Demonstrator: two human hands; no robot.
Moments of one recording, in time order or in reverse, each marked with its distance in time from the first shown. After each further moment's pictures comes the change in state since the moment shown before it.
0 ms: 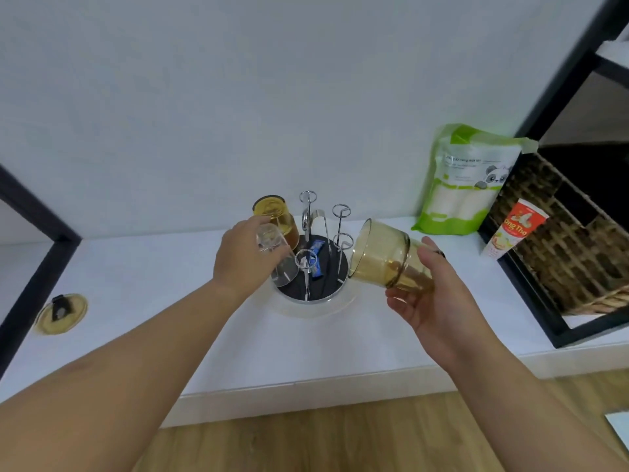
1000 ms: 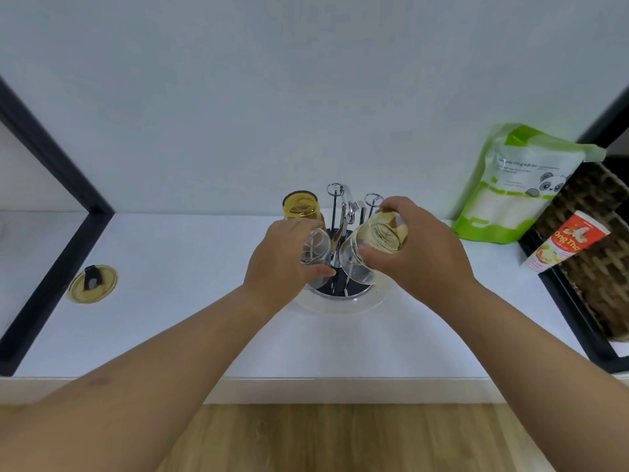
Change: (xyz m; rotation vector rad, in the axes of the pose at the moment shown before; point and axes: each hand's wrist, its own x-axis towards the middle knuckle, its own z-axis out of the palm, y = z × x) left_hand -0.026 -0.009 0.001 0.053 0.003 0.253; right_hand 0.038 0.000 0.076 -1.449 -0.091 -0.639
